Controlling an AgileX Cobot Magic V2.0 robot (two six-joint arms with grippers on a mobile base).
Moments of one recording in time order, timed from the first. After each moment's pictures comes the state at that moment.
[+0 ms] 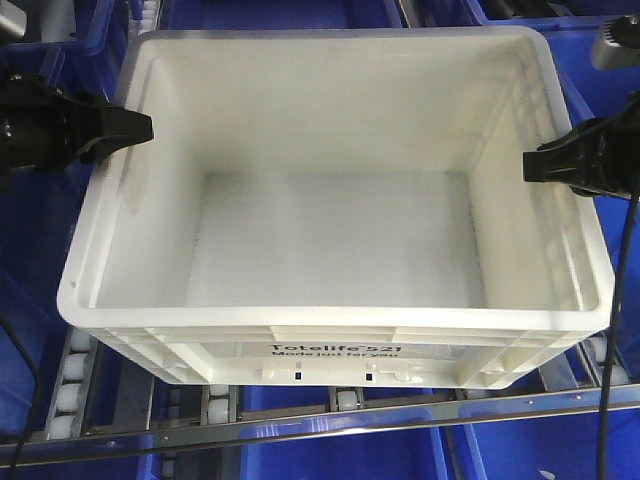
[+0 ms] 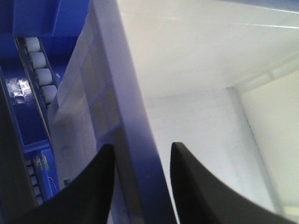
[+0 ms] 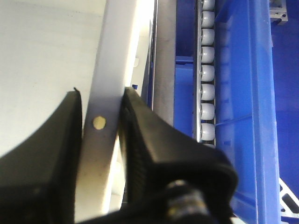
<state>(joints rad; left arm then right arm) -0.05 1.36 -1.10 -1.05 0.67 0.76 0.20 1.16 -1.08 0.16 0.66 -0.12</state>
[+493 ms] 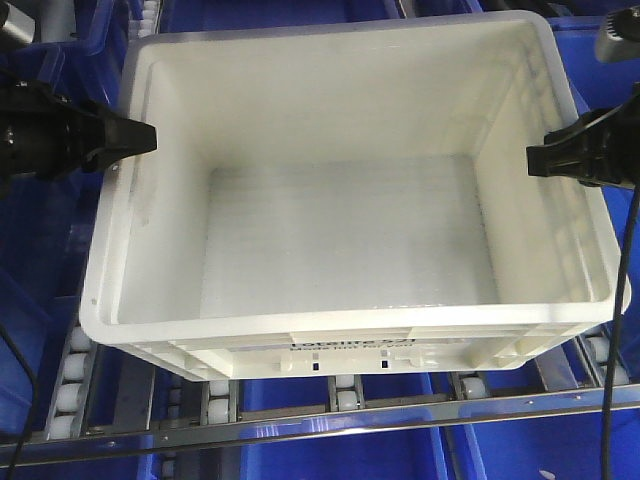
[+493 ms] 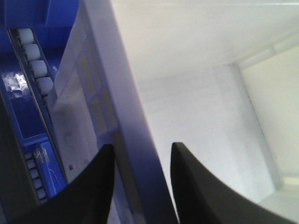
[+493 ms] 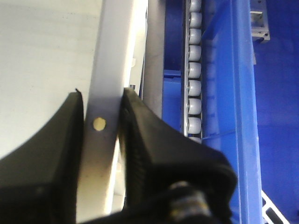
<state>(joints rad) -0.05 1.36 -1.10 -1.02 0.70 0.76 0.20 1.16 -1.08 0.11 0.61 -0.12</state>
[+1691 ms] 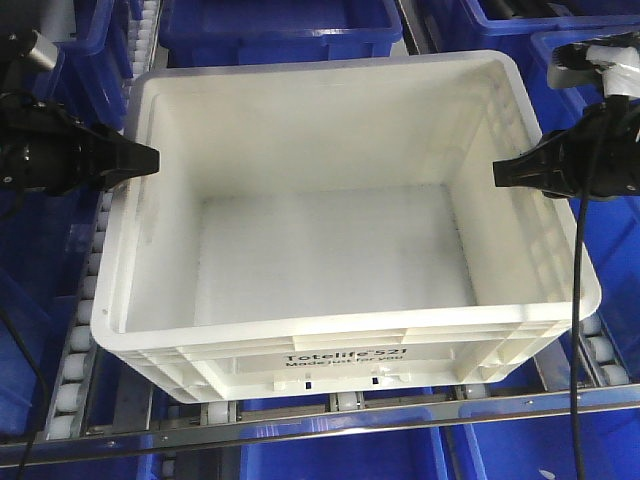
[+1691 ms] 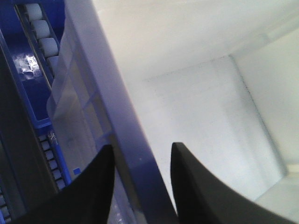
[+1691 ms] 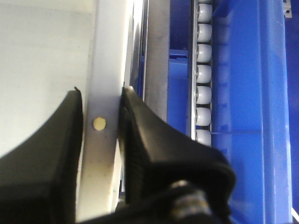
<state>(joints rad) -0.05 1.41 -1.10 -0.95 0.70 0.75 0.20 1.30 -1.08 0.12 0.57 -0.12</state>
